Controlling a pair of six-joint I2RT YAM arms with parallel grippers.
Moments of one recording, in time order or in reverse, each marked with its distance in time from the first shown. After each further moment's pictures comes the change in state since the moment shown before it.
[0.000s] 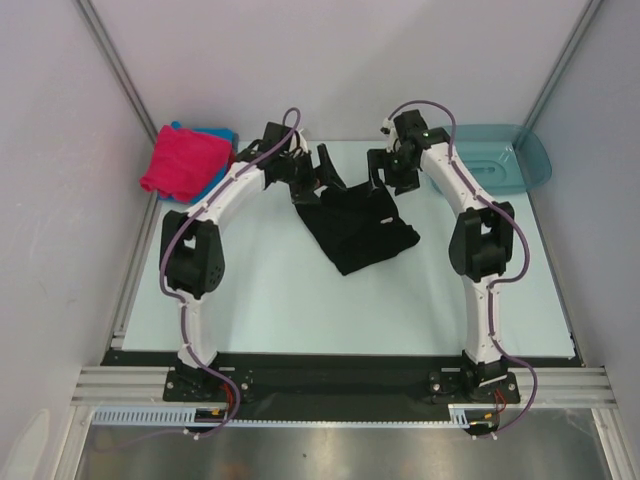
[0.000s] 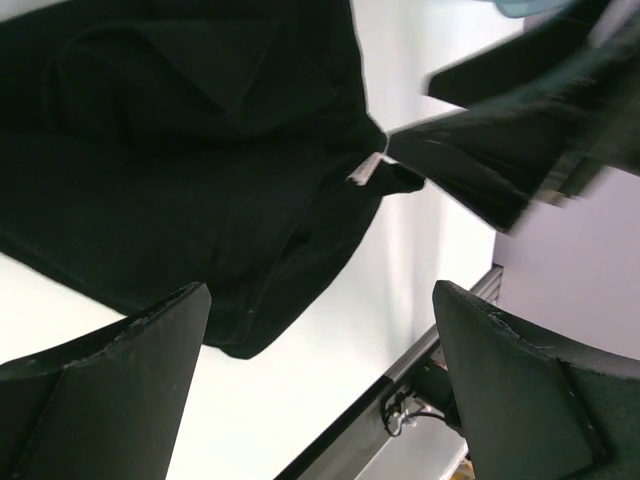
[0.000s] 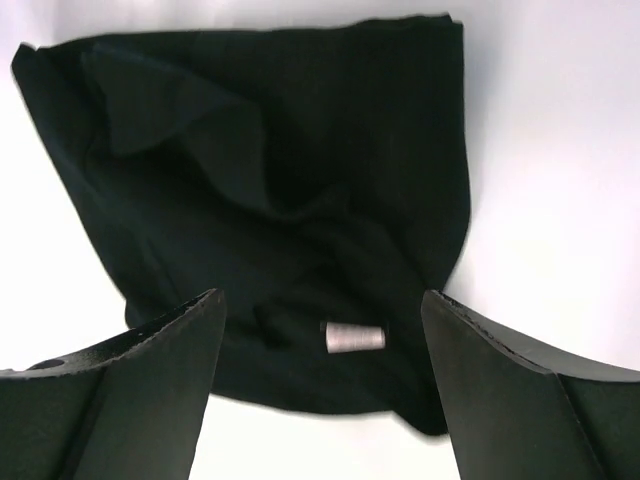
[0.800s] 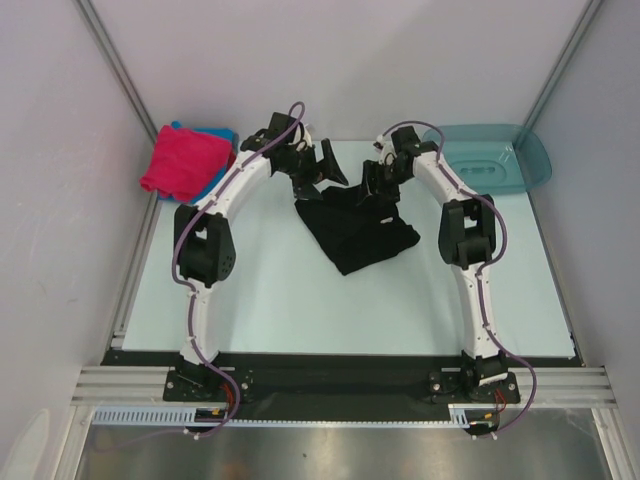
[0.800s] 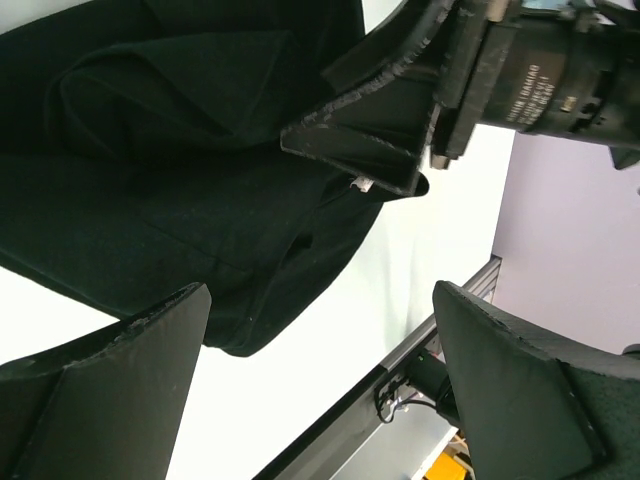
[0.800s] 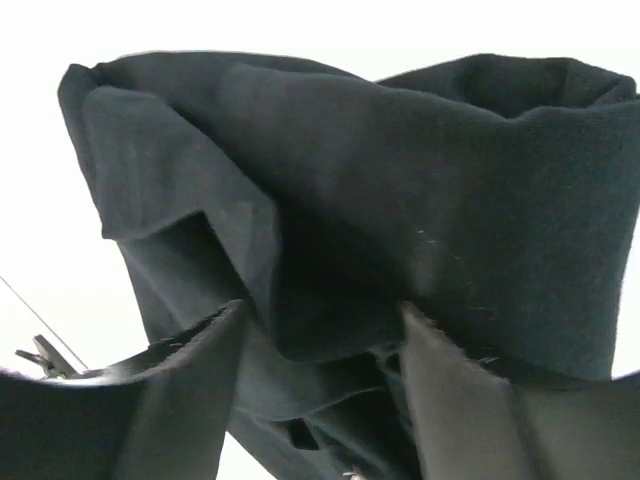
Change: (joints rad) left arm 0.007 0.162 0.277 -0.202 0.032 0.032; right arm -0.044 0.253 0.094 0.081 -0.335 0.048
